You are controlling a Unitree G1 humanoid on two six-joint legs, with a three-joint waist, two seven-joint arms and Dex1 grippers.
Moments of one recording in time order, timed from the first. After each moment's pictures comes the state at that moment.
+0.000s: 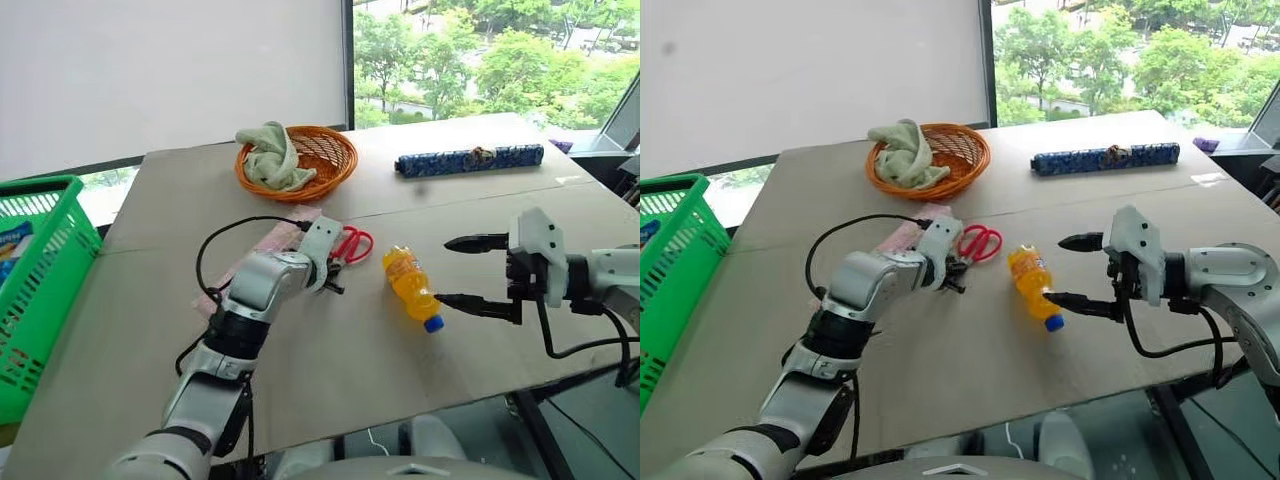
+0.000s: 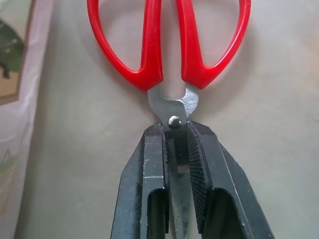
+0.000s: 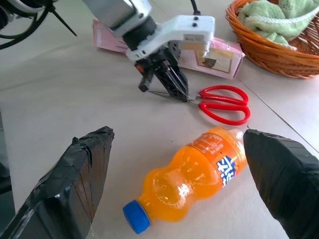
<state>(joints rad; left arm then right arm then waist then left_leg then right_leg) -0.52 0.38 -0.24 -0.13 -0.30 1.24 -0.29 -0.22 -0.92 -0.06 -0.50 0.61 0.61 1.01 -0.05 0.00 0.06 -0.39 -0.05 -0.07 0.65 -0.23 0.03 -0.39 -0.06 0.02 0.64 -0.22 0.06</state>
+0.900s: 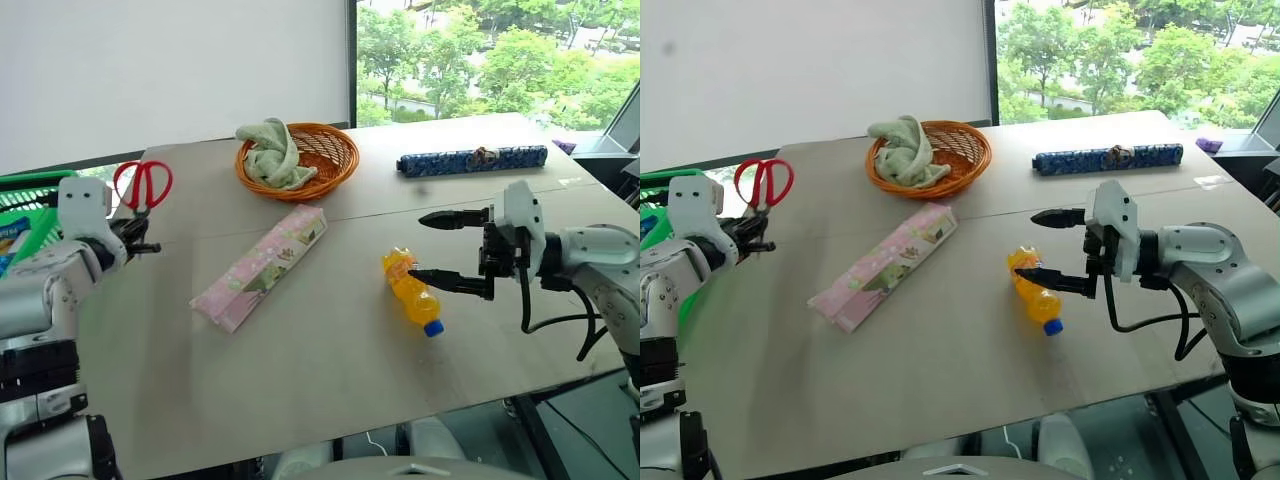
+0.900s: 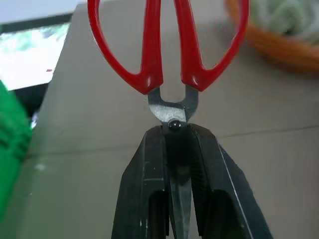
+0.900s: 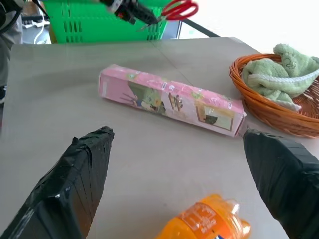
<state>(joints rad) -0.35 0.89 0.36 0.26 -0.38 0.81 -0.35 -0.40 -0.74 0.02 -0.44 0.63 0.62 1.01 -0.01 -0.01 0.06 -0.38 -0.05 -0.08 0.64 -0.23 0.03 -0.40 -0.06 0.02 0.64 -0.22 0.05</state>
